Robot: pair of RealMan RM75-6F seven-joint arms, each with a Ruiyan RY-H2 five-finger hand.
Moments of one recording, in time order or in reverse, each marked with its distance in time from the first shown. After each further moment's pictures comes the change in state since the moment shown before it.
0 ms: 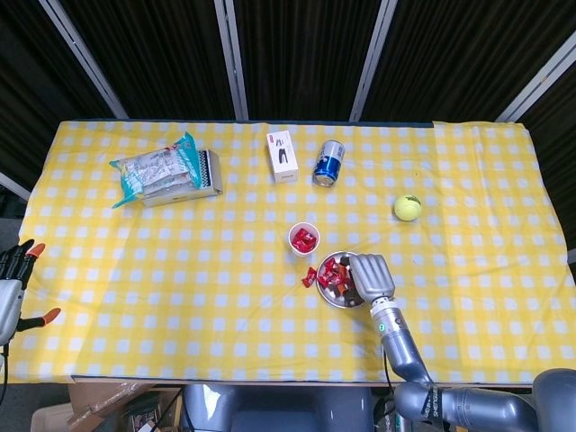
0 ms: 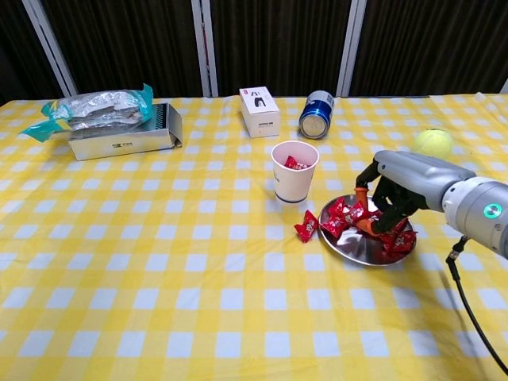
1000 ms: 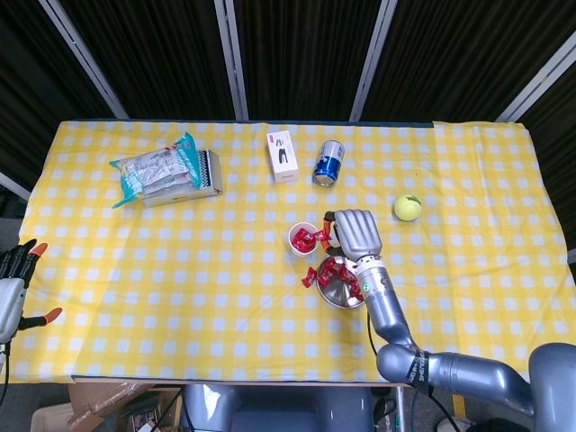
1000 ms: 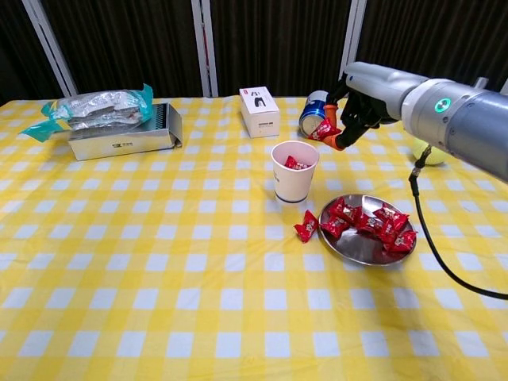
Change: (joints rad) left arm -0.011 0.007 -0.001 -0.008 -0.018 -0.030 0.000; right arm 0.177 0.017 0.196 0.027 0.136 -0.037 -0.075
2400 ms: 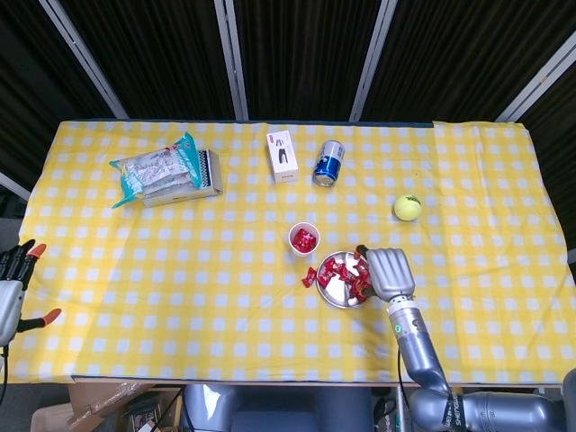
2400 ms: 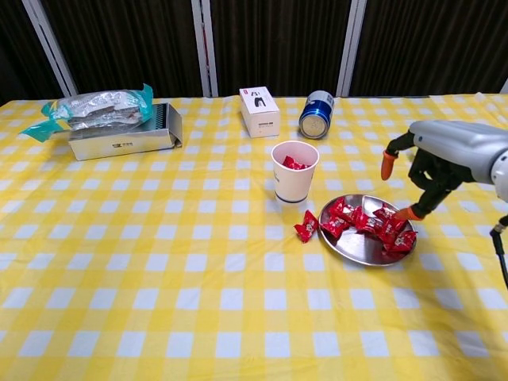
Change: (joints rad) left arm 0.013 -0.007 0.006 0.004 0.032 0.042 0.004; right arm -0.169 0.124 -0.245 -0.232 -0.058 0.184 -0.065
